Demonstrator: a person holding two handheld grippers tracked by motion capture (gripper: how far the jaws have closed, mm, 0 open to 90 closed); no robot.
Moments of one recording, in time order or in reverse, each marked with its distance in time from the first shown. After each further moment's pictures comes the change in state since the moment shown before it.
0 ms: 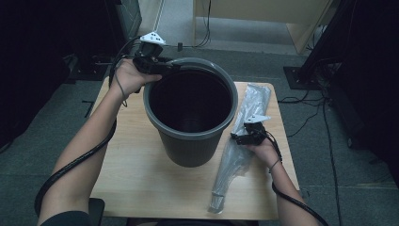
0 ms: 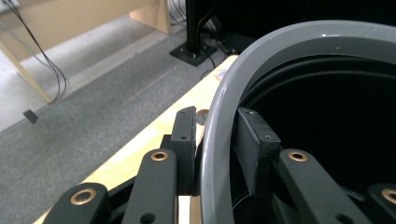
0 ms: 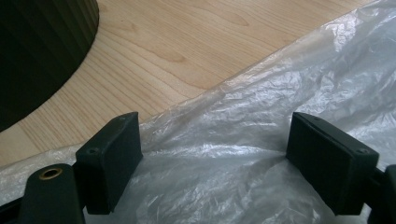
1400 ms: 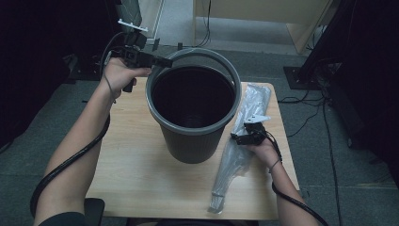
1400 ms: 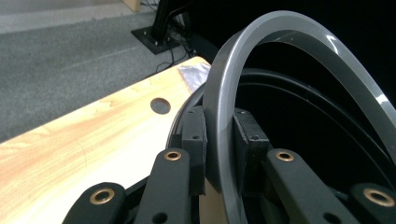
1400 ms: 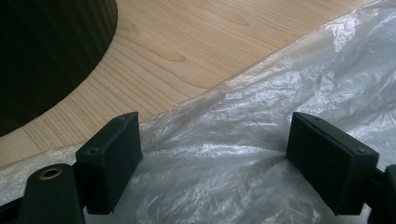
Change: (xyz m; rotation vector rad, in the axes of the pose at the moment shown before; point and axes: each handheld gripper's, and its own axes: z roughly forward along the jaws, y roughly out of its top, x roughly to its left) left arm 0.029 -0.002 -0.021 0.072 -0.192 -0.379; right arm 0.000 0.000 0.000 0.001 0.001 0.003
